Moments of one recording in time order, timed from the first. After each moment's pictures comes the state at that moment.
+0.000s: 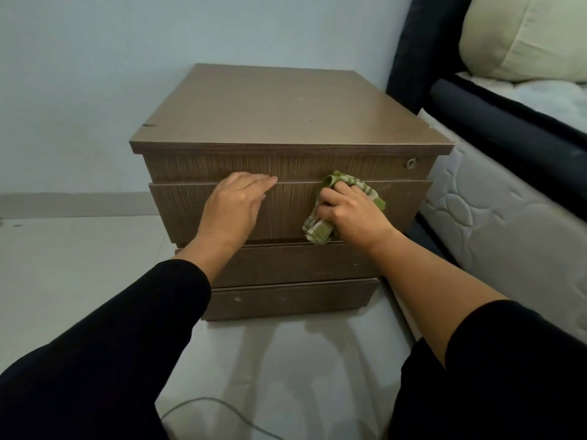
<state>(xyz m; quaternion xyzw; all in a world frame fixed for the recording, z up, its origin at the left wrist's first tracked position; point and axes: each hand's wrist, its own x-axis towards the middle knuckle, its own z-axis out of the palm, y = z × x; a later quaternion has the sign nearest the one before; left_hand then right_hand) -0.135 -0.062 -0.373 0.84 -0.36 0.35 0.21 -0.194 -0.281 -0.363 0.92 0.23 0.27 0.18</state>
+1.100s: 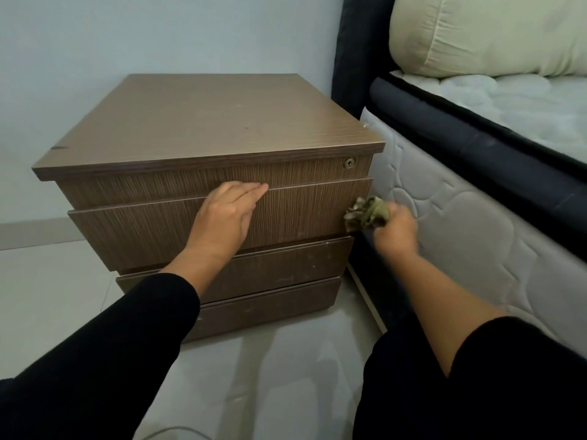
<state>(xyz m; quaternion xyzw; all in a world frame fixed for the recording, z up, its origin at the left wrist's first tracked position) -0.137 -0.134 -0.379 0.80 -0.43 0.34 0.22 -0.251 -0.390 -0.387 0.87 -0.33 0.24 -0.27</state>
